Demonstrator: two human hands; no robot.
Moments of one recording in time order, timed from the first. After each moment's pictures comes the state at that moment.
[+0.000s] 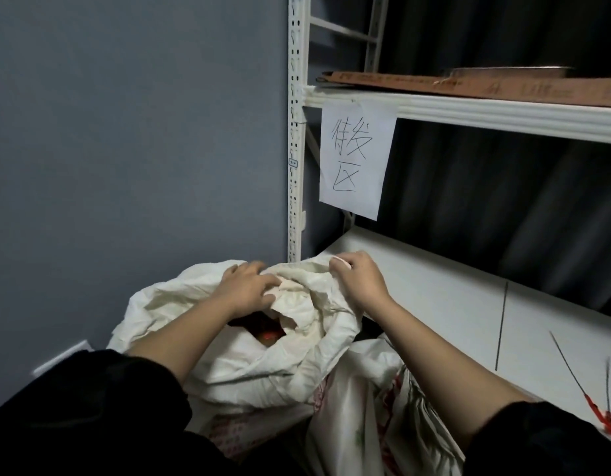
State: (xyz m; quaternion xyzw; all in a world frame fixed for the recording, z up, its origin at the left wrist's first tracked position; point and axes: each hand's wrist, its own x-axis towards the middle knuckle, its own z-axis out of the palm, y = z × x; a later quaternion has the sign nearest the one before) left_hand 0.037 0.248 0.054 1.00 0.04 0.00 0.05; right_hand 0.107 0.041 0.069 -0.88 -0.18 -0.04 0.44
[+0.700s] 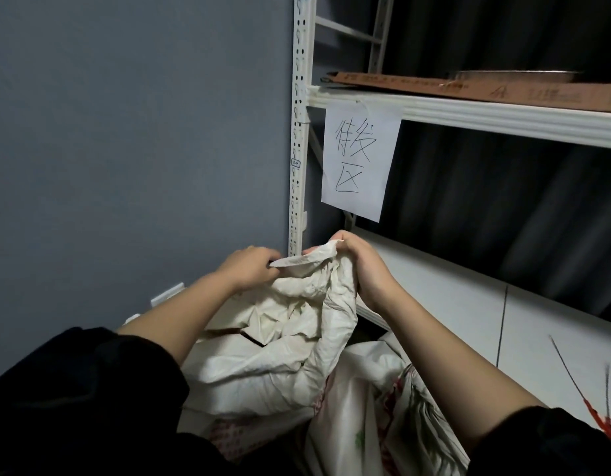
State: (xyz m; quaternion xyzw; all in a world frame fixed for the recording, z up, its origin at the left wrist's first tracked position) left_hand 0.054 0.250 0.088 0.99 0.03 0.05 0.13; right_hand 0.083 0.045 0.112 -0.57 -0.25 0.19 0.76
